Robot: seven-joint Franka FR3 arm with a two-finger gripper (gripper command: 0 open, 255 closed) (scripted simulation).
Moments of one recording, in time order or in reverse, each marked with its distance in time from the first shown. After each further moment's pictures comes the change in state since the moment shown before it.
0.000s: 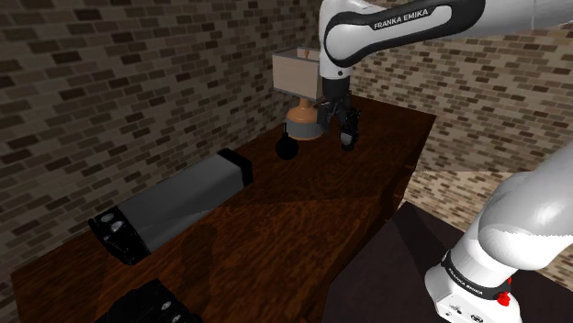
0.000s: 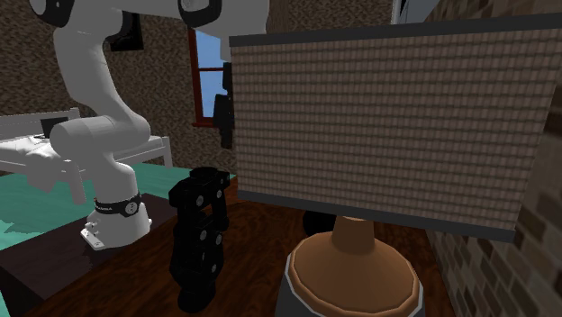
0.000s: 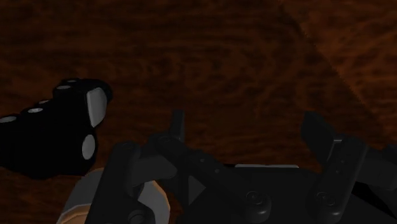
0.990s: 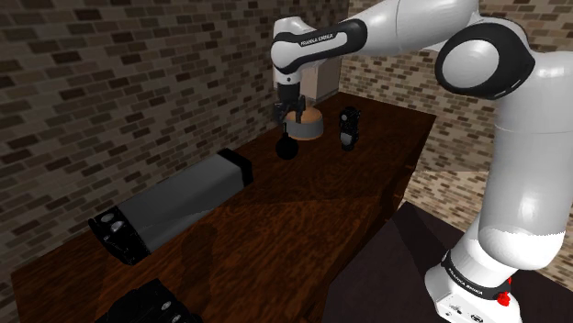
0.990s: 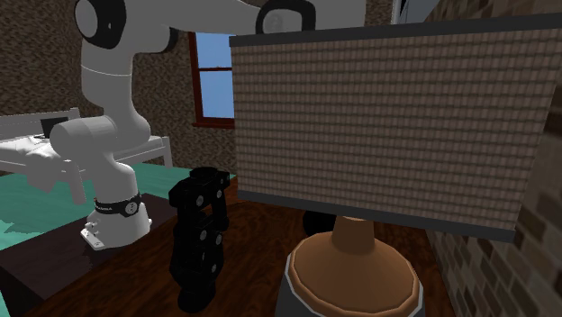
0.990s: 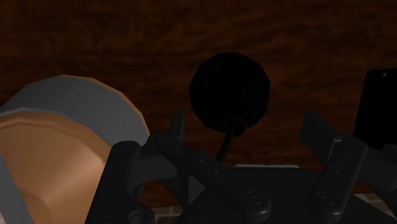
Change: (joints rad) arm 0.006 0.568 0.006 0.569 0.045 0.030 0.050
